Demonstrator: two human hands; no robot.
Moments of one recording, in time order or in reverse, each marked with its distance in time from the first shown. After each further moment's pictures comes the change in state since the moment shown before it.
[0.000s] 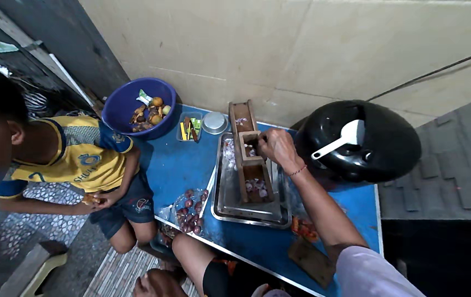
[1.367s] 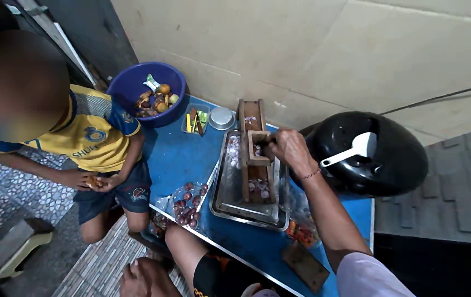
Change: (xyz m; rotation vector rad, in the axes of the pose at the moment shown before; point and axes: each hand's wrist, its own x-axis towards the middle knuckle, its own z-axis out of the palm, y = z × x) left_hand -0.010 0.019 -0.021 -0.056 -0.062 -0.031; right_hand 0.003 -0.010 -0.013 -0.119 -0.105 -0.086
